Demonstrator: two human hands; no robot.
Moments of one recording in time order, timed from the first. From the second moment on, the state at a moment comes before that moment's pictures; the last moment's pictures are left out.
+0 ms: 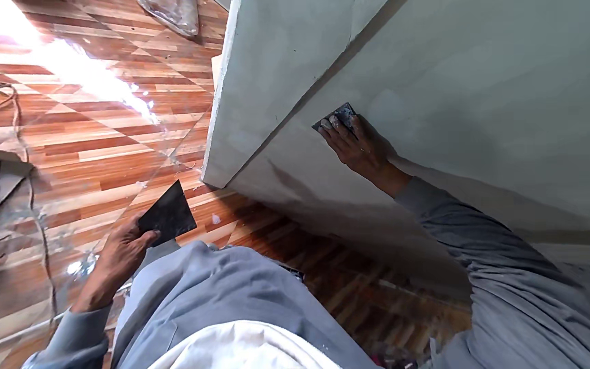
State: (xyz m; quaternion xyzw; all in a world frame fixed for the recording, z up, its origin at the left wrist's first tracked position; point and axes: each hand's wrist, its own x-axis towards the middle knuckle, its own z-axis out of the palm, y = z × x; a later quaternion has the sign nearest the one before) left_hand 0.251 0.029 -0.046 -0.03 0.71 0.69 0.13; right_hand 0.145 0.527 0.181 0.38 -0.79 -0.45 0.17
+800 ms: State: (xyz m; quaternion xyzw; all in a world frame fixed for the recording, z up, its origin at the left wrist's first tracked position) left_hand 0.202 0.080 -0.016 0.01 0.59 0.74 0.31; right_hand 0.453 0.534 0.168 -0.20 -0.97 -0.04 0.12
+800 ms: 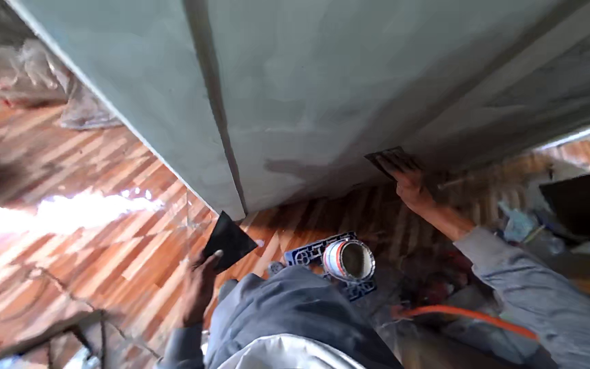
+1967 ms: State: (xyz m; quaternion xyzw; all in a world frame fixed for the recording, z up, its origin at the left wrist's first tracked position) left_hand 0.218 0.181 0.104 -0.01 0.35 0.81 0.48; right_hand 0.325 0.422 0.178 0.34 -0.89 0.24 0.17
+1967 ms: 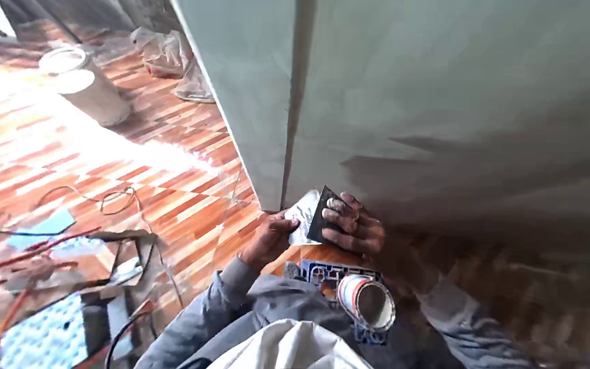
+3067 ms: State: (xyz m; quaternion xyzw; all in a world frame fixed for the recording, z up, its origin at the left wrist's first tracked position) left_hand 0.176 0.169 0.136 0.42 0.47 0.77 0.14; right_hand 0.337 0.246 0.166 -0.42 -0.47 0.61 0.48
